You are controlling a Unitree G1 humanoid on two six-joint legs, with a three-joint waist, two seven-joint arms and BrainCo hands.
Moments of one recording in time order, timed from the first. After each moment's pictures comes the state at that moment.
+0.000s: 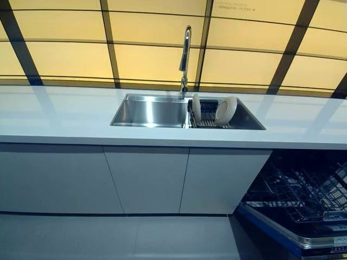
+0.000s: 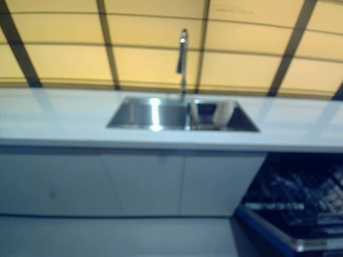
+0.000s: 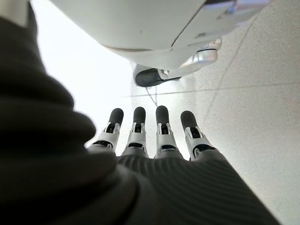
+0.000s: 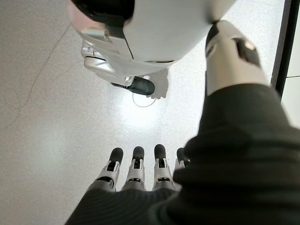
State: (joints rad) left arm 0.01 0.26 -0.25 1.29 -0.19 0.24 -0.05; right arm -0.01 -0.22 0.24 1.30 0.13 0.24 0.03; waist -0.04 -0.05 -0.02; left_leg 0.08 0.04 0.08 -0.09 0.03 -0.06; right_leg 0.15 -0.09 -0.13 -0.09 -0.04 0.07
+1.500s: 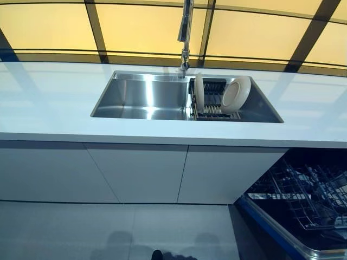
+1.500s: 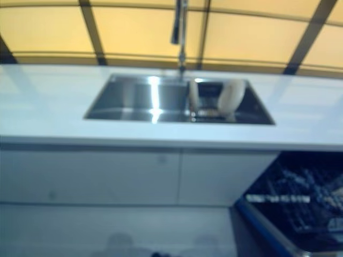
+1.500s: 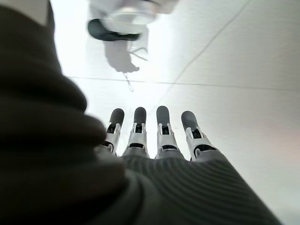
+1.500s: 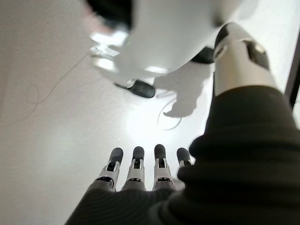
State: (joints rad) left arm -0.06 0.28 -0.14 1.34 -0.23 0.27 0.00; right arm -0.11 -0.20 0.28 1.34 0.06 0.22 0.16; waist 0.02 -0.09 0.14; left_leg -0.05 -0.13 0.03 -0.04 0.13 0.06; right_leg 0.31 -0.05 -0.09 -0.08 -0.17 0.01
